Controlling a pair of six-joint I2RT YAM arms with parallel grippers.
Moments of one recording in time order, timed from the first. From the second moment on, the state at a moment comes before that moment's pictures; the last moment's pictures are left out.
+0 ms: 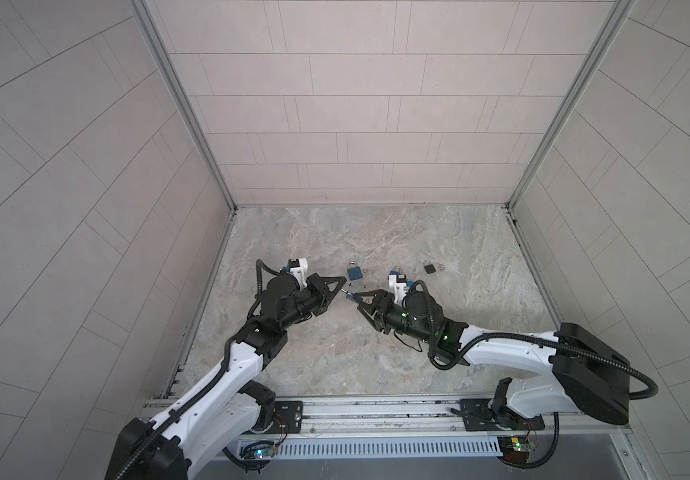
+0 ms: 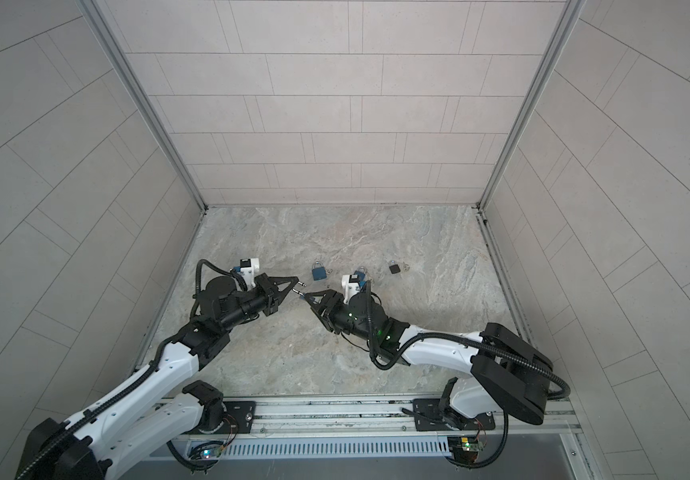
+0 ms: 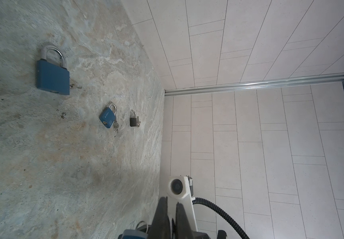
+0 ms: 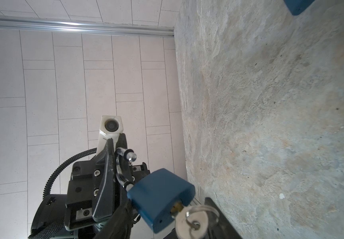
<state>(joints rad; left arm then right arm) -0.45 0.89 0.48 0.19 0.37 -1.34 0.95 1.37 0.59 0.61 -0.04 1.55</state>
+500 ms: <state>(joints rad) -0.45 0.88 0.46 0.23 0.37 -1.36 0.95 1.37 0.59 0.67 -0.05 1.56</state>
